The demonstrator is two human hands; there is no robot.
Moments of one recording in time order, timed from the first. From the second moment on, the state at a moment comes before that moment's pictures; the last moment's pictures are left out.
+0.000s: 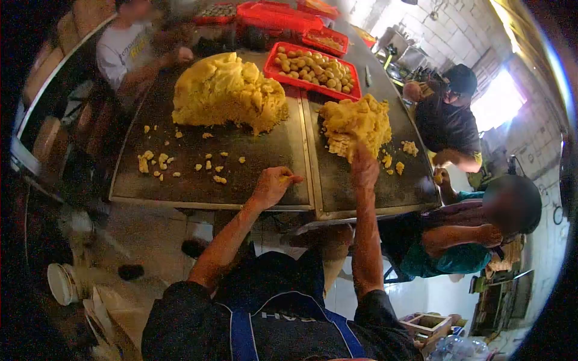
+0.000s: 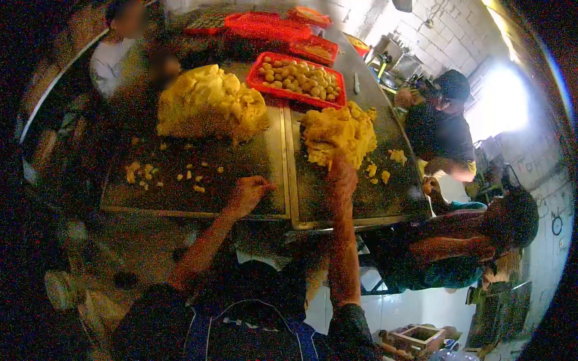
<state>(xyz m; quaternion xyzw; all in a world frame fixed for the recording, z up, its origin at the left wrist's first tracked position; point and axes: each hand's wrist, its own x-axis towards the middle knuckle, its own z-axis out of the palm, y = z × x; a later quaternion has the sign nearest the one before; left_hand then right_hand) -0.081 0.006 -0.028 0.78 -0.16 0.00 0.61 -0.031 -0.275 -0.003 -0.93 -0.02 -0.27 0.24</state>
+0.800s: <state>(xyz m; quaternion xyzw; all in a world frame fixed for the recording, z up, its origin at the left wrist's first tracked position) -0.065 0.033 -0.053 0.77 -0.10 0.04 0.63 -0.119 -0.265 -0.027 -0.97 -0.04 -0.13 0.22</state>
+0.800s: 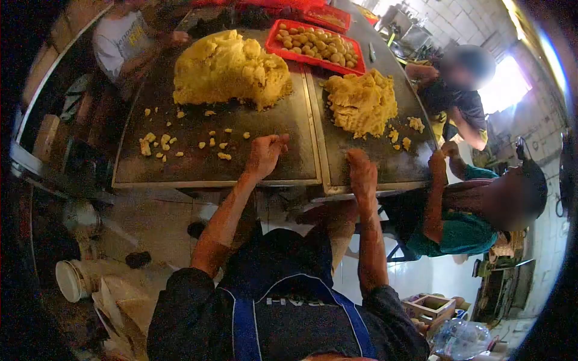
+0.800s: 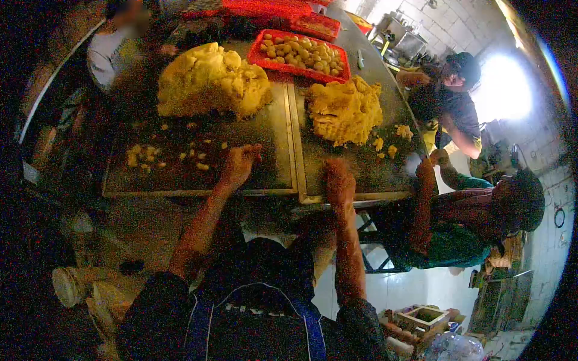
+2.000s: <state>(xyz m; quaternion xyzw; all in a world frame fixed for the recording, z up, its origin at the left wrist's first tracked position) -0.066 0.034 -0.056 0.80 -0.12 0.07 0.58 -0.107 -0.272 0.005 -0.96 -0.03 -0.19 0.20</state>
